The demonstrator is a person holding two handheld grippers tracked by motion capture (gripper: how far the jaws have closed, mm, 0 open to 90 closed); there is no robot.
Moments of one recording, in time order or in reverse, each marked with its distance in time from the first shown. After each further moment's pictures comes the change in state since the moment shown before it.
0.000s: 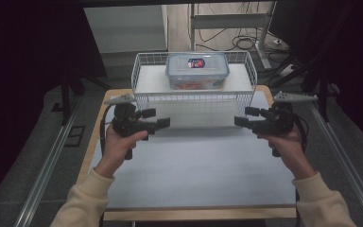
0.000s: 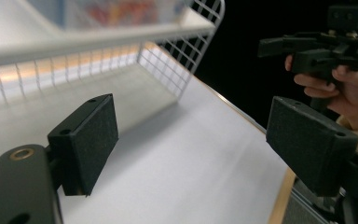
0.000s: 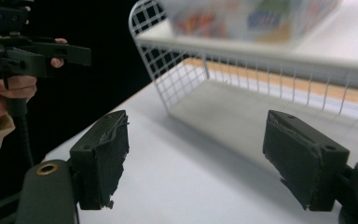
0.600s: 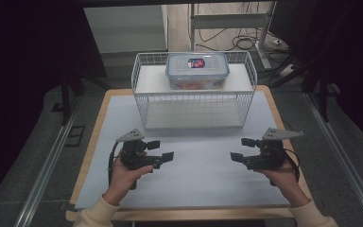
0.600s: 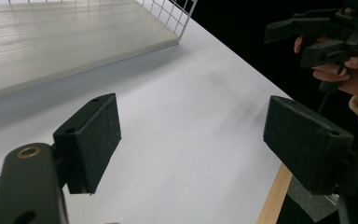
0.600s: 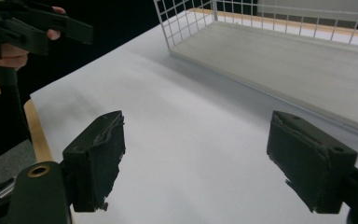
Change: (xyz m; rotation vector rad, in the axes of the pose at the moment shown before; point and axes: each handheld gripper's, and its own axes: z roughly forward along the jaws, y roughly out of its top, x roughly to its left) left arm 0.000 -0.080 0.019 0.073 0.022 -0.014; right arm 0.010 -0.086 0.008 0.095 -0.010 -0.078
